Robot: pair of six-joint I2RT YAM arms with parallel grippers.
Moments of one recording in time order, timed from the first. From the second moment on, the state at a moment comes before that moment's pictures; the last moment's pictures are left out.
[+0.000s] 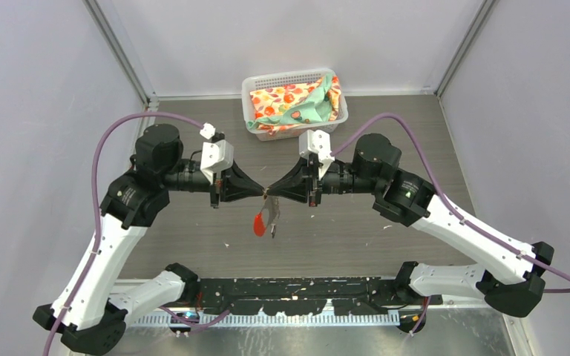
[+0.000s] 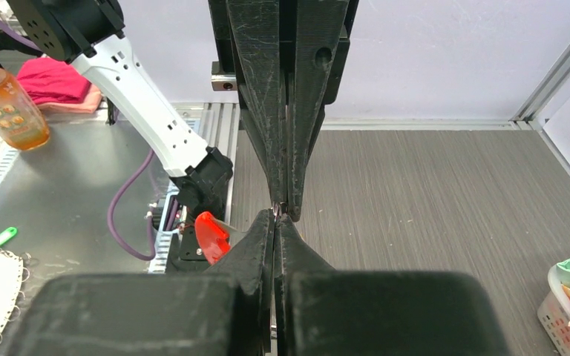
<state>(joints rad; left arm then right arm) -0.51 0.96 1.37 -0.73 1.01 0.29 0.97 1.12 1.28 -0.16 -0.57 -0.06</state>
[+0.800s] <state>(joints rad) -0.54 0.89 1.32 -0.74 0.97 0.51 0.97 1.12 1.24 -0.12 -0.55 -0.03</state>
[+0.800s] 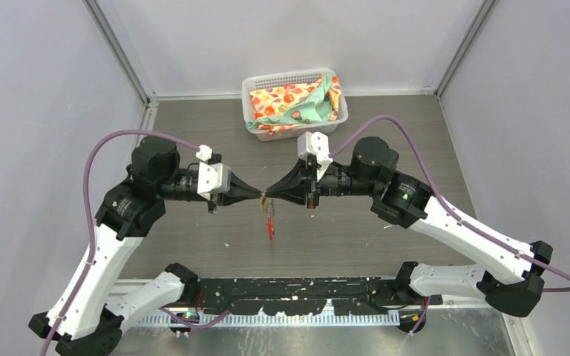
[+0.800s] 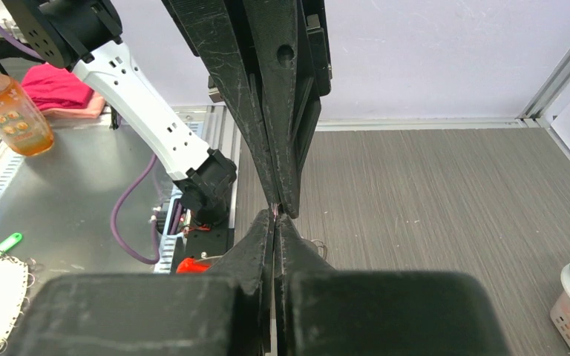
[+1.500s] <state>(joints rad) -0.58 0.89 1.27 -0.70 0.96 0.50 0.97 1.12 1.21 -0.06 -0.55 0.03</state>
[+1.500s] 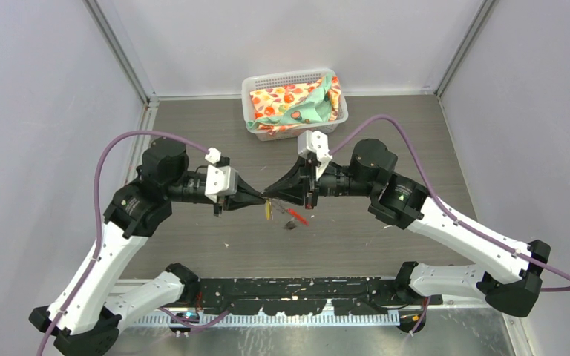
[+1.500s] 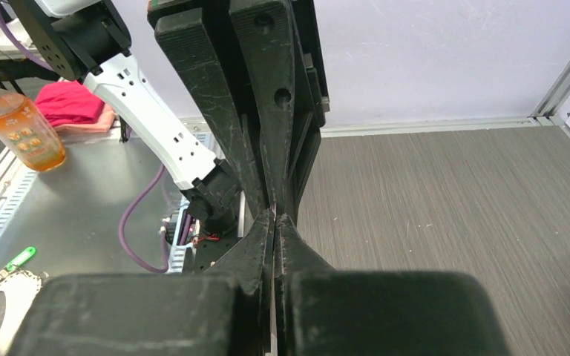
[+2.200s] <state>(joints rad) -0.60 0.79 1.23 -0.63 0.89 0.33 0.97 1.08 1.21 -0.05 -0.48 0.01</state>
